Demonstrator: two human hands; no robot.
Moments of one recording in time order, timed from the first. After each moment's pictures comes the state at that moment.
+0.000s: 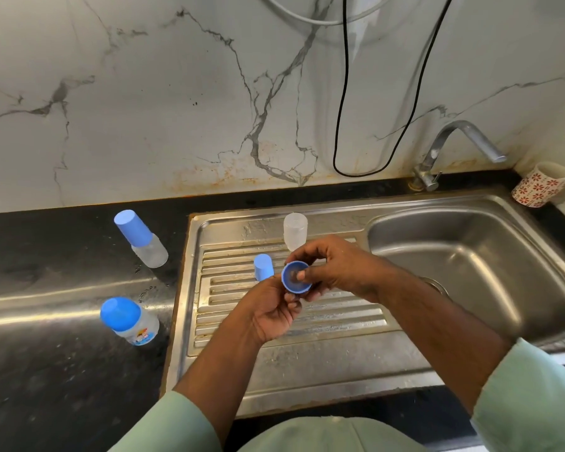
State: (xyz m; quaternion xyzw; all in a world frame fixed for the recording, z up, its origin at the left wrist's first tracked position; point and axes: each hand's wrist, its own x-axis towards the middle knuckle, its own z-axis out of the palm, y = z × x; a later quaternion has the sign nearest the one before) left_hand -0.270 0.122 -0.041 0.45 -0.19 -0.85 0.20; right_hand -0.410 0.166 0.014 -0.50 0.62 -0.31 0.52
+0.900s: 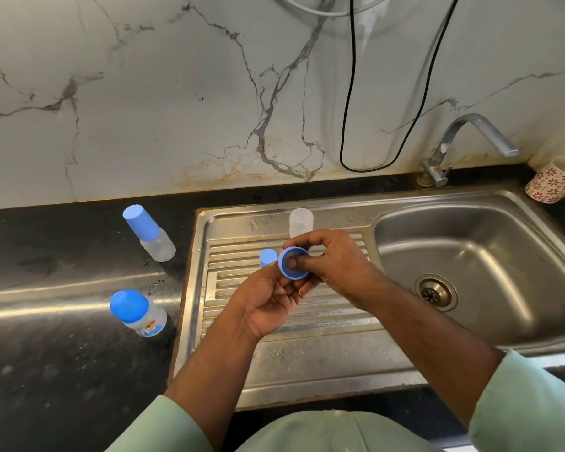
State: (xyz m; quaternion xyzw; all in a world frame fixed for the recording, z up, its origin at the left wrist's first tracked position) left_hand -0.256 0.125 -0.026 0.40 -0.18 -0.86 0.27; right_hand -0.389 0.166 0.000 -0.48 0.65 -0.42 0.41
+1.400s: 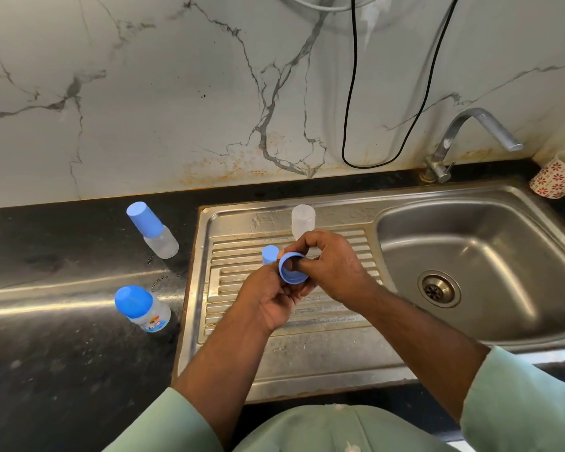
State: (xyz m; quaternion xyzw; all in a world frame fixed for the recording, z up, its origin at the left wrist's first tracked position) left_hand -0.266 0.128 -0.019 0.50 -0.18 -0.81 0.27; right_hand -0.378 0.166 -0.012 -0.53 0.67 -0.43 0.31
